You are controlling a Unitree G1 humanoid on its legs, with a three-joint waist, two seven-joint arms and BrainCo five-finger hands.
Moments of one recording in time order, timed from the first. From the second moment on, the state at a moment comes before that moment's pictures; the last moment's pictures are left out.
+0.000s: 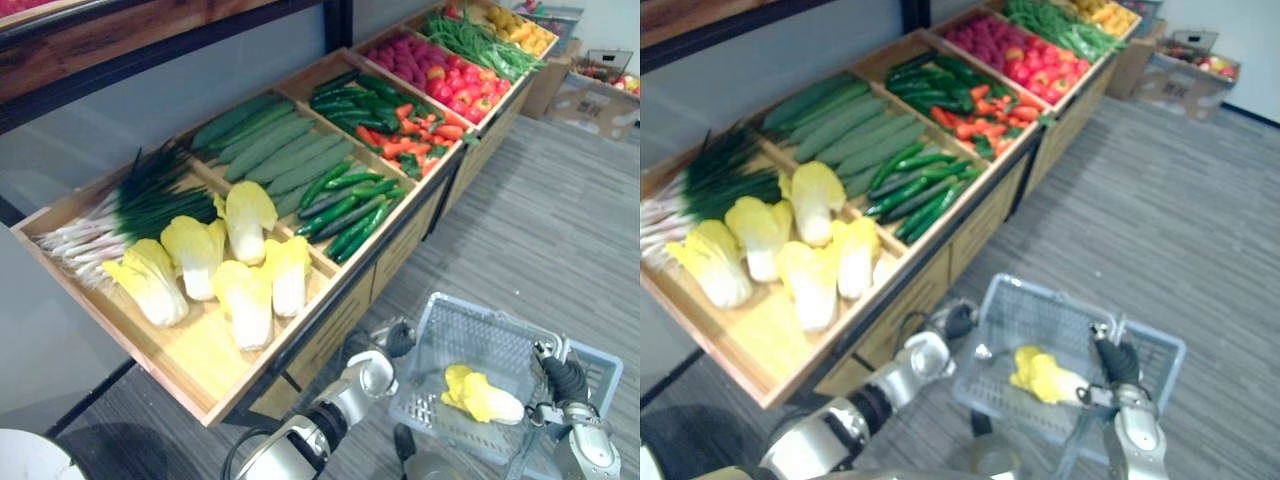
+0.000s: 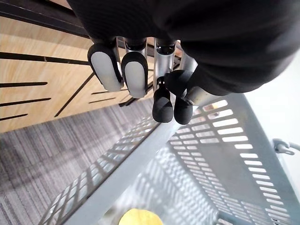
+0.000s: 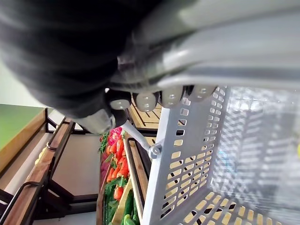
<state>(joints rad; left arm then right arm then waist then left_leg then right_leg) -0.46 -0.13 -0.60 0.92 0.49 -0.06 0.26 0.29 -0.22 -0.25 0.09 0.28 -0.14 0.05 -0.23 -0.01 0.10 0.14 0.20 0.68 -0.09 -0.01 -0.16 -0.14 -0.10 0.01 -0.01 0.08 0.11</state>
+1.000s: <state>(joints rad) 0.17 0.12 0.22 0.14 0.32 -0.26 0.40 0.21 -0.16 -0.46 0.75 0.16 -0.19 -0.11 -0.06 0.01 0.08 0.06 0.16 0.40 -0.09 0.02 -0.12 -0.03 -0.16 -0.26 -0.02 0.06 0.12</state>
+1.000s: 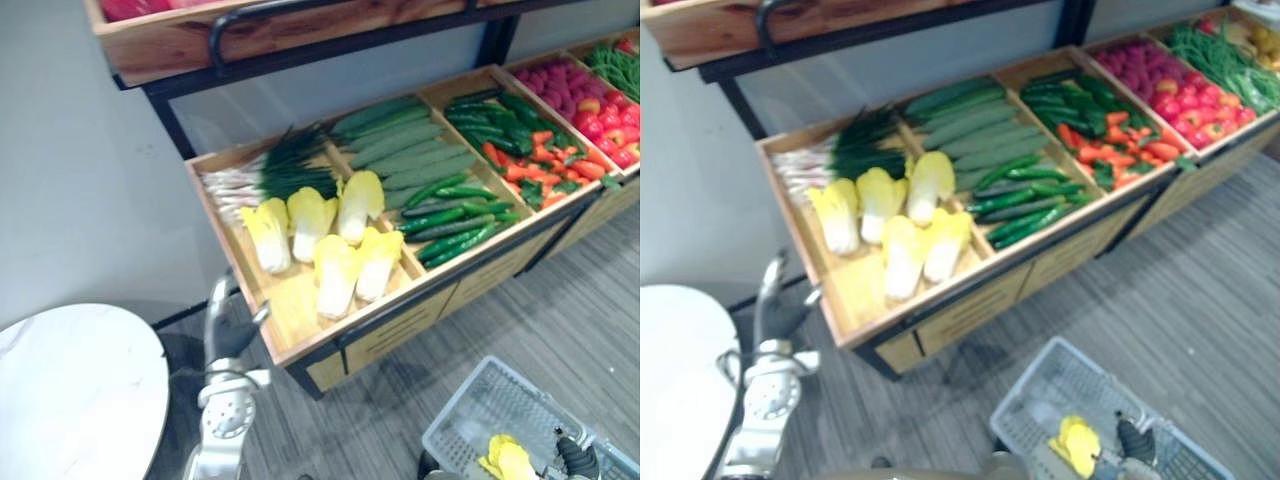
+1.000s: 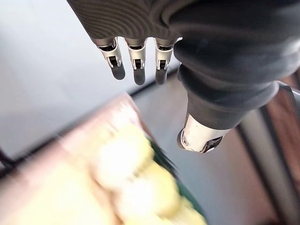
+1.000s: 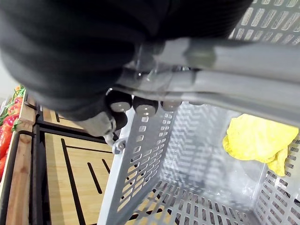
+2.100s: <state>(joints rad) 0.19 0.08 0.27 0.99 0.28 -0.11 0.15 0.11 -0.14 -0.53 0.95 0.10 -0.16 -0.12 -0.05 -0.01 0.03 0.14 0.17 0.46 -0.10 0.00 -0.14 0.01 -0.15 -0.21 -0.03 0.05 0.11</state>
